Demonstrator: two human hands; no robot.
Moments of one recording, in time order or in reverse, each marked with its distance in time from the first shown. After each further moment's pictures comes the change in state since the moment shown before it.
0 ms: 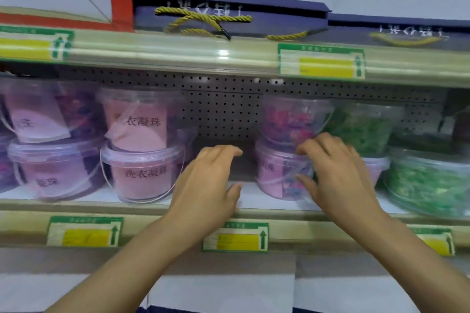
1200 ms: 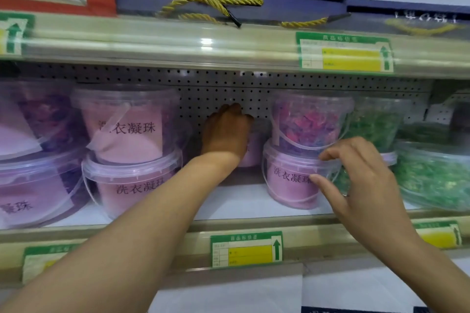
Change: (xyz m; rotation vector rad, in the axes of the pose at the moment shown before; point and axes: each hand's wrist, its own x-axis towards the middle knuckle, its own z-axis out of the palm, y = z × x) left_hand 0.118 -0.021 0.042 0.234 -0.045 0.032; right_hand -0.017 -0.007 -0.001 0.138 0.118 0.125
